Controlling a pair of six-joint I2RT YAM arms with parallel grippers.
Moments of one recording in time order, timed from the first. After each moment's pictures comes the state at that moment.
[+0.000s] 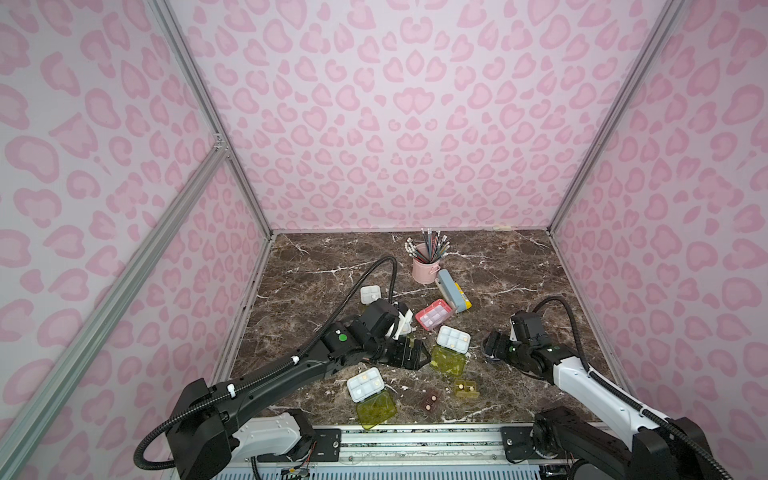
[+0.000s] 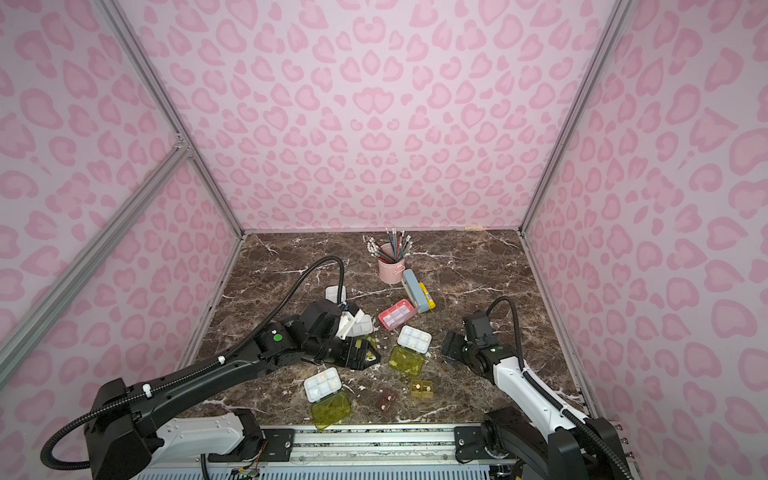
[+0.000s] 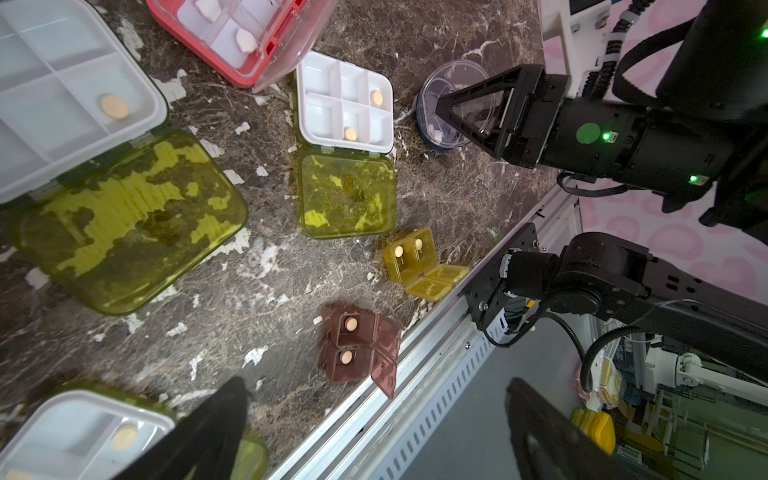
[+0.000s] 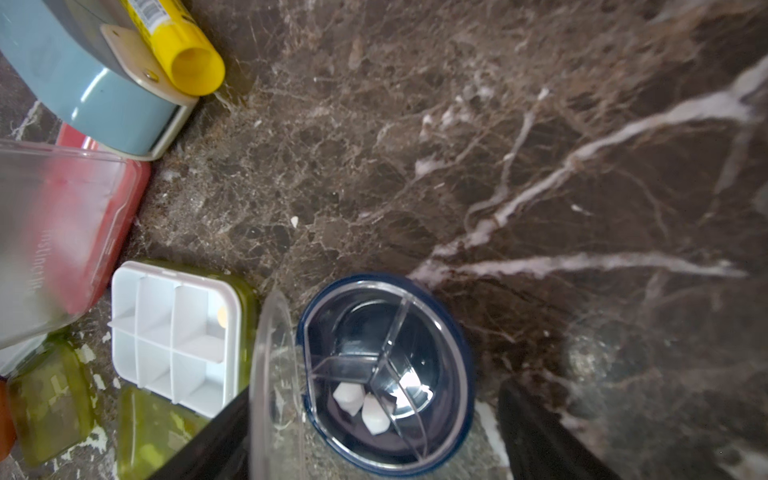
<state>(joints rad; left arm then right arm) -0.88 1.21 0.89 -0.56 0.35 -0.67 0.25 1.04 0.42 -0.43 -0.07 0.65</state>
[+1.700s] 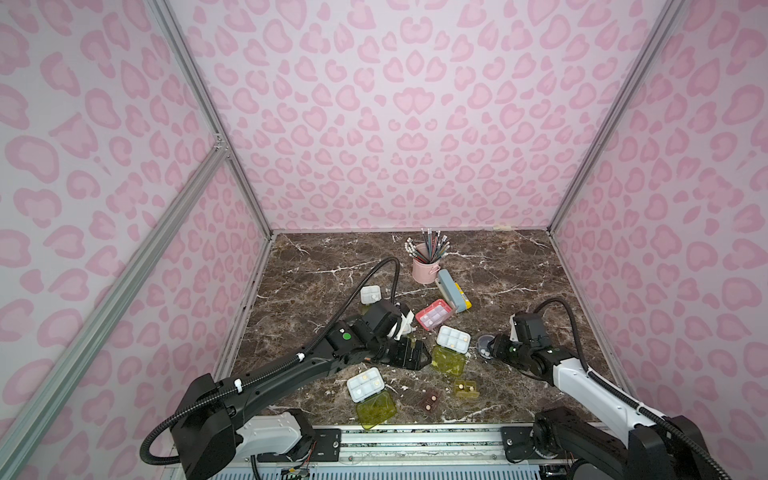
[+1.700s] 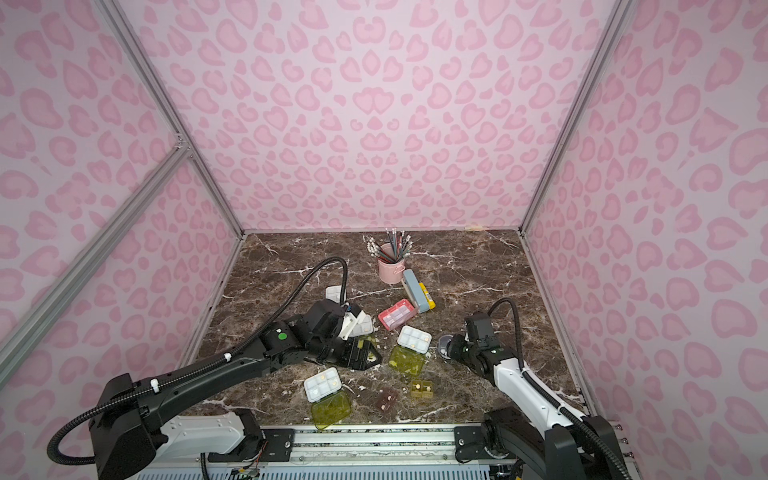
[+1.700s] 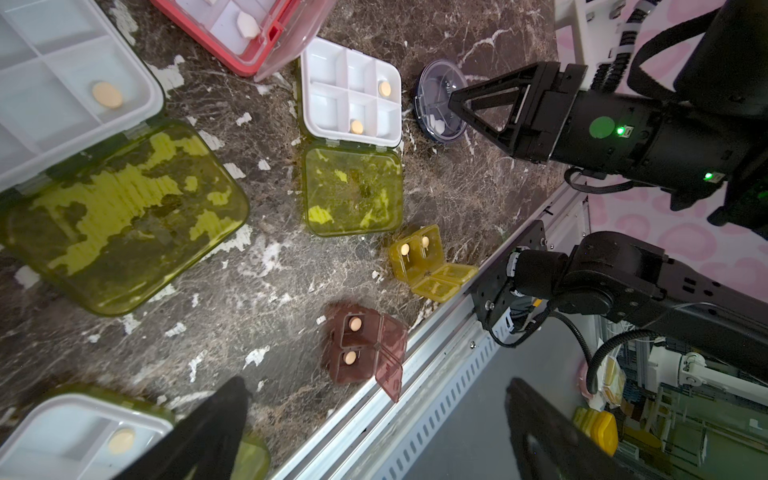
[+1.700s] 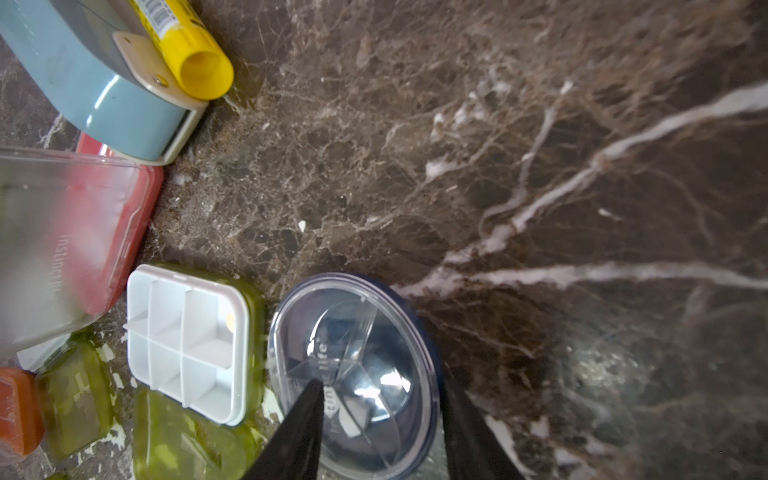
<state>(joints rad) -0.88 1.24 0.89 -0.56 0.36 -0.67 0.22 1.05 0.39 -0.36 -0.11 0.65</state>
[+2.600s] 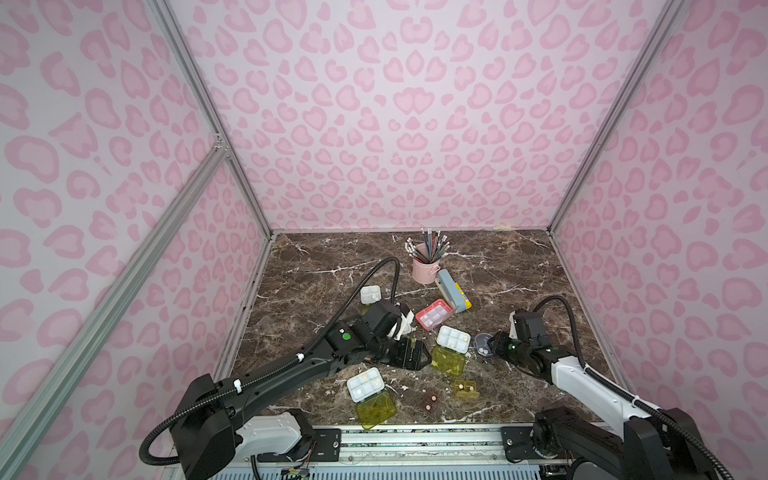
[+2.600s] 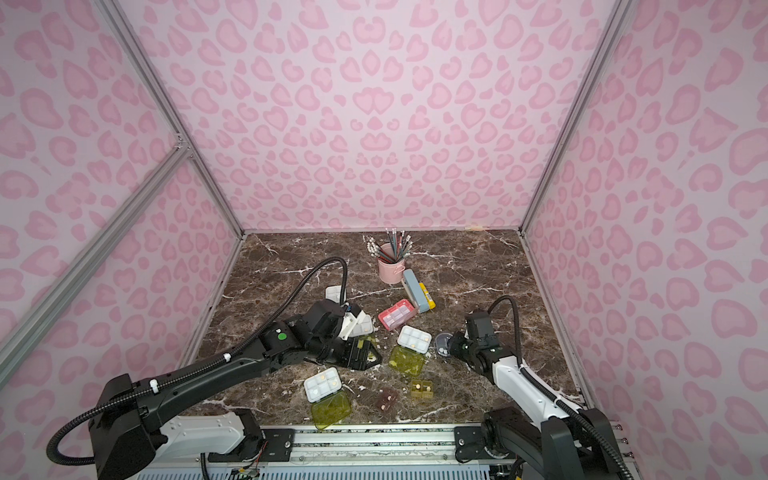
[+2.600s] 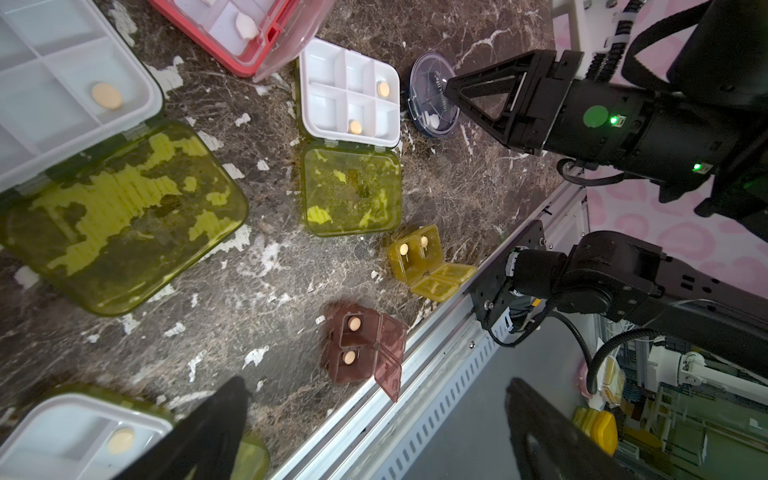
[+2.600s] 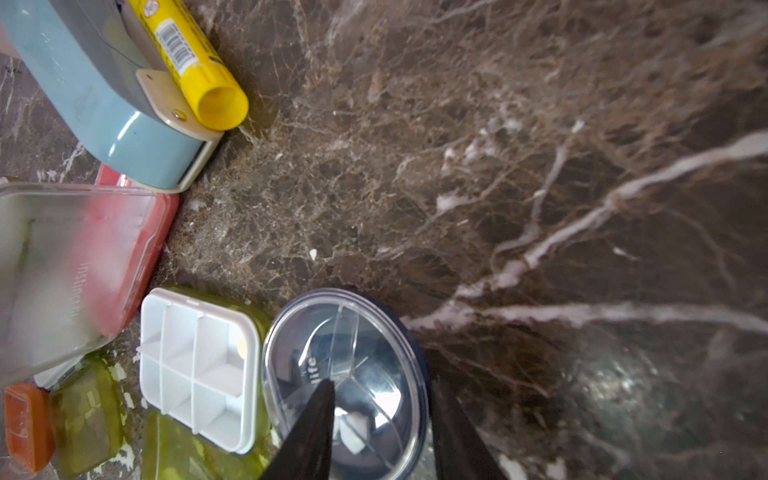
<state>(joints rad) -0.88 1.24 0.89 -0.56 0.36 -0.67 0.21 1.09 0.38 -0.29 -0.11 0.65</state>
